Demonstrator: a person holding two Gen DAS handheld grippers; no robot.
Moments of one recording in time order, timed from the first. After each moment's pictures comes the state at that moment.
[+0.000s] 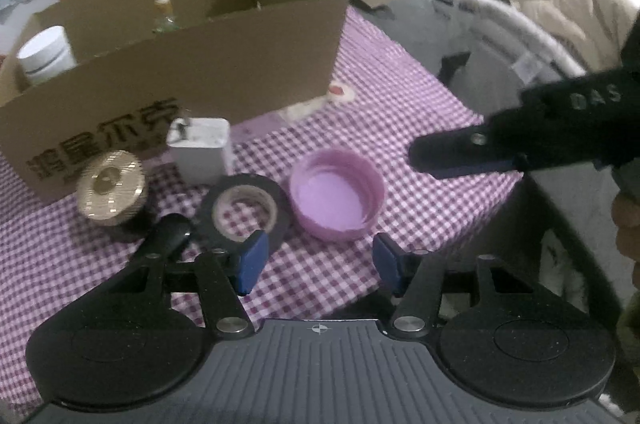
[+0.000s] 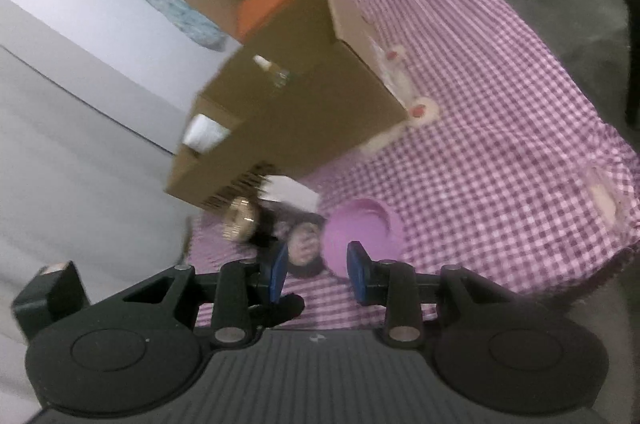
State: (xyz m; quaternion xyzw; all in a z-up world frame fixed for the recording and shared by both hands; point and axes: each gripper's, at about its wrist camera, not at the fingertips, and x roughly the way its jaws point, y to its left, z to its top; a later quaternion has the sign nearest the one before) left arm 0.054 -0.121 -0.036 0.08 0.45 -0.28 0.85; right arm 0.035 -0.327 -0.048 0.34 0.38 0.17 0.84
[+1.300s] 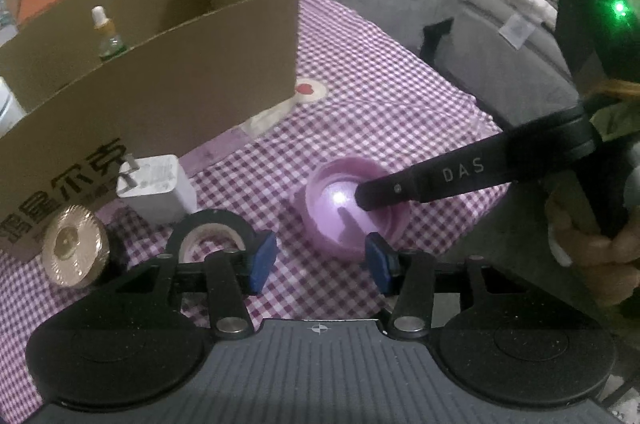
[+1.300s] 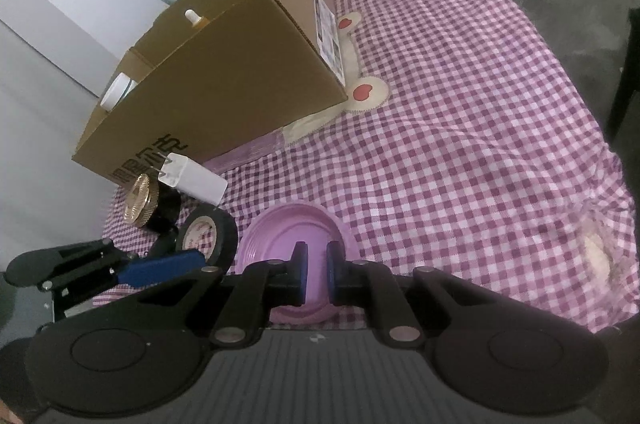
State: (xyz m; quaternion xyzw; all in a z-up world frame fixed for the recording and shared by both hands) left arm 0.076 -0.155 -0.037 0.14 0.46 -0.31 0.82; right arm 0.072 -0.329 -0.100 0.27 0.43 0.15 0.85
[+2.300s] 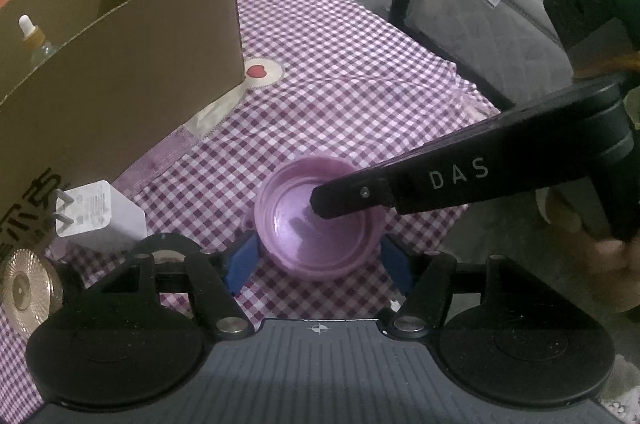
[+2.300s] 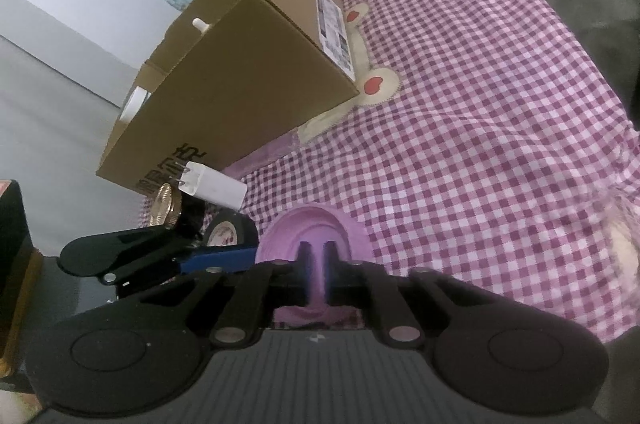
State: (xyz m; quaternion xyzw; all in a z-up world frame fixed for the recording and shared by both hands) left arm 0.092 -0.189 -0.057 0.17 0.50 -0.34 0.78; right arm 0.069 -0.330 -0.101 0.32 0.42 0.17 0.83
